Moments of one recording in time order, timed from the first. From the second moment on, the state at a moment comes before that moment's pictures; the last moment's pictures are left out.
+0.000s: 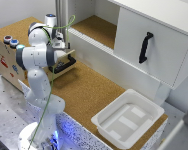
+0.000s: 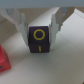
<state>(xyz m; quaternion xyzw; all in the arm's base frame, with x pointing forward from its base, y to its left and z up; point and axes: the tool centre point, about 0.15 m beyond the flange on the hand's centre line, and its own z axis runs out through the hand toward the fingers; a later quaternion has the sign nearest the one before) 0.342 0.341 0.342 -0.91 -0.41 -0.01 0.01</state>
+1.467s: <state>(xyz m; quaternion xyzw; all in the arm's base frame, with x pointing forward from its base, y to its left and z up) 0.342 0.448 0.438 -0.77 -0.64 -0.05 -0.01</state>
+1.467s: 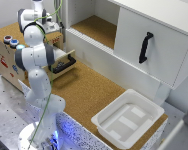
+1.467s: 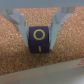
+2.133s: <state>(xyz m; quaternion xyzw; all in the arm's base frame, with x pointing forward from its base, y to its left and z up) 0.341 0.443 0.478 -0.78 -0.62 -0.02 -0.02</state>
